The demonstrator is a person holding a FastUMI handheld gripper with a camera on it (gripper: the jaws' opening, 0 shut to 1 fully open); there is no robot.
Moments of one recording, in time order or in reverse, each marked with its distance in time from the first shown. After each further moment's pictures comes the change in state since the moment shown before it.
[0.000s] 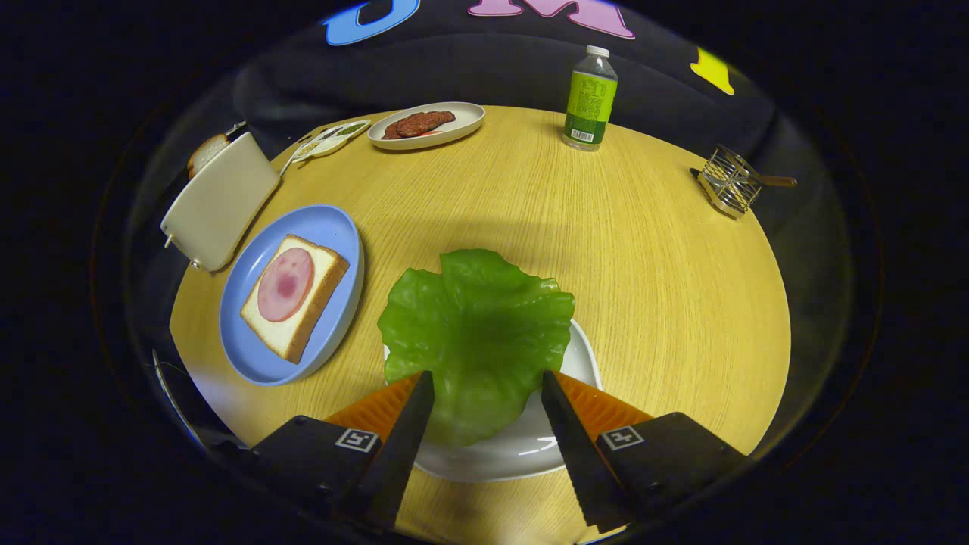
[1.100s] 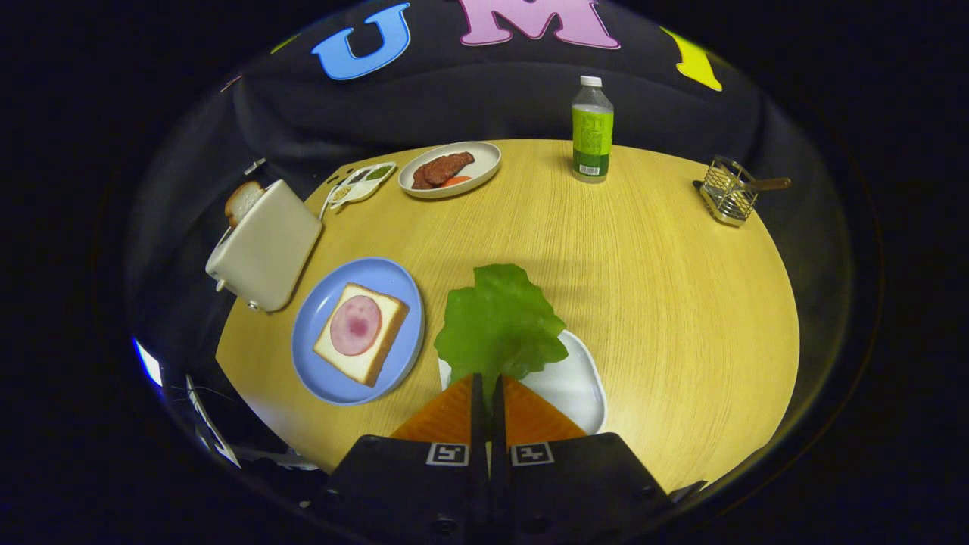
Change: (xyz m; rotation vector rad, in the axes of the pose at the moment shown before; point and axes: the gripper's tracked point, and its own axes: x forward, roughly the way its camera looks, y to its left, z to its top) arm -0.068 0.024 0.043 0.088 -0.105 0.130
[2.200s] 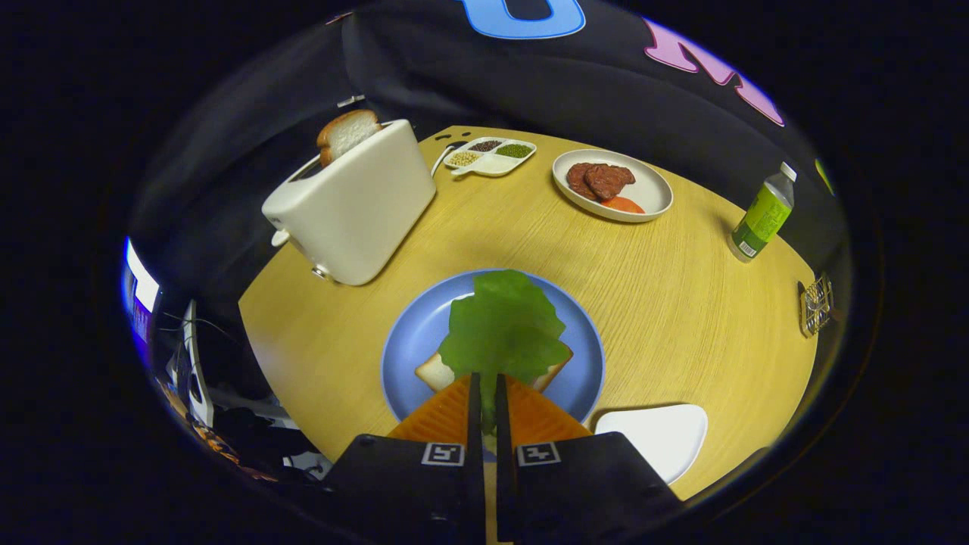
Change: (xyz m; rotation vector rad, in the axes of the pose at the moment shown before) arm 0.065 0.156 0.001 -0.345 0.103 0.166
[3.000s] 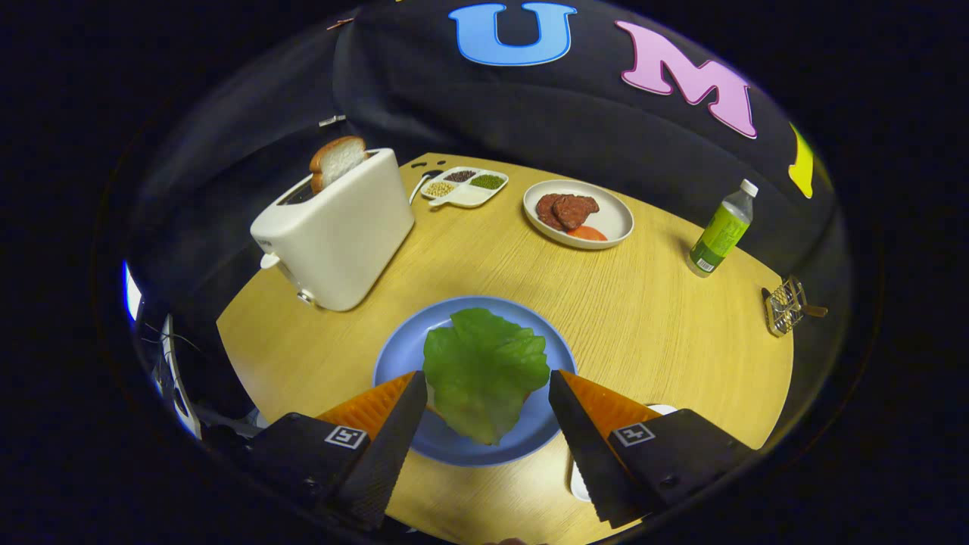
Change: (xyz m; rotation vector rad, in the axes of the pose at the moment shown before) arm -0.040 -0.003 0.035 0.039 -0.188 -0.151
